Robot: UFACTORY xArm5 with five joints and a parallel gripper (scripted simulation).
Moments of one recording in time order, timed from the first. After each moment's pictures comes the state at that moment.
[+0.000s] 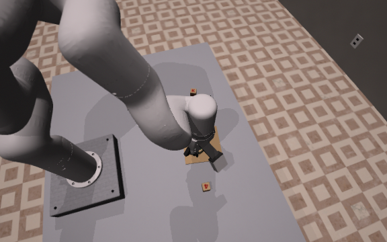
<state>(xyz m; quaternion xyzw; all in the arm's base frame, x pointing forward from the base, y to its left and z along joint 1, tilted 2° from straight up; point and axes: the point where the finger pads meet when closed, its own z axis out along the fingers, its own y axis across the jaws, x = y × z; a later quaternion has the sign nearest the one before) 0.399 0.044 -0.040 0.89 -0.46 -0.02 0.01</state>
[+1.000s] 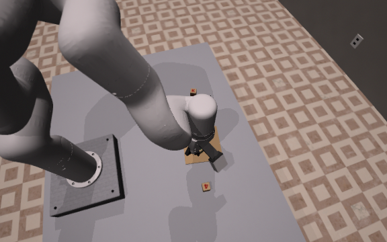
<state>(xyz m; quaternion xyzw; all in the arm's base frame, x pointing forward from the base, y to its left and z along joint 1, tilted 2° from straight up) 0.399 0.044 -0.040 0.89 -0.46 -0.02 0.01</state>
